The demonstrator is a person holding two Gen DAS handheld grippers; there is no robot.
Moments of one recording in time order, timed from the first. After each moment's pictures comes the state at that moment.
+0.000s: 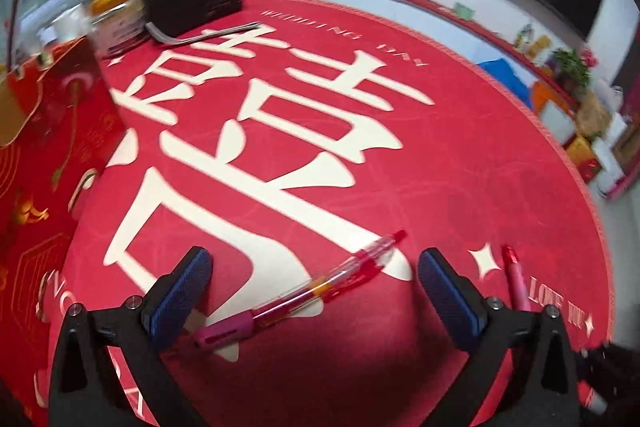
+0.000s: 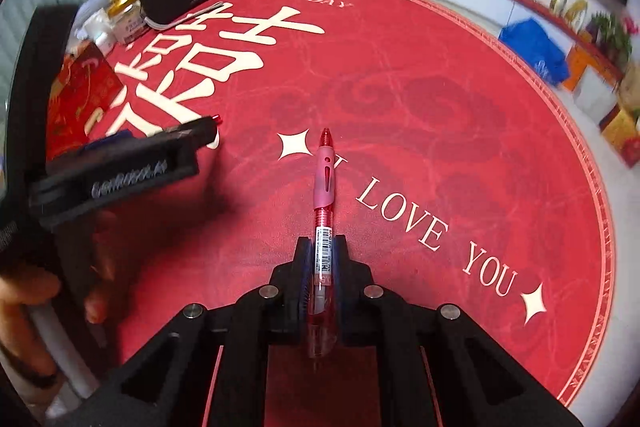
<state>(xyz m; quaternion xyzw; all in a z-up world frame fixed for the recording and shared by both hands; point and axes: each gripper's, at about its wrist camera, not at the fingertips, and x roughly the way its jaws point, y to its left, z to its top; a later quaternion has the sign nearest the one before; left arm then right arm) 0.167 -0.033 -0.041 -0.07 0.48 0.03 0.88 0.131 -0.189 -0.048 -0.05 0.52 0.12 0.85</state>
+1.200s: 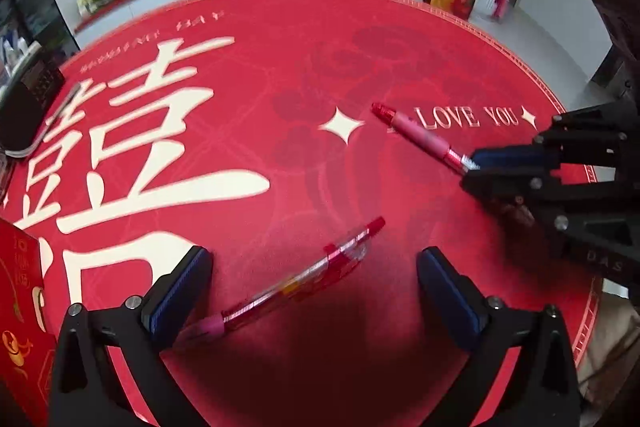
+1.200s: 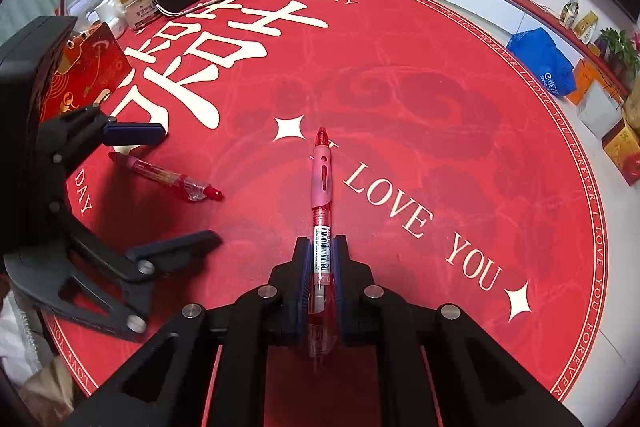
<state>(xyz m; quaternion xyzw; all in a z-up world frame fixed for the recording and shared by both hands) 0.141 -0.080 -0.050 0.15 0.51 -0.26 0.80 0.128 -0.205 -0.047 -0.05 0.53 0.14 0.84</state>
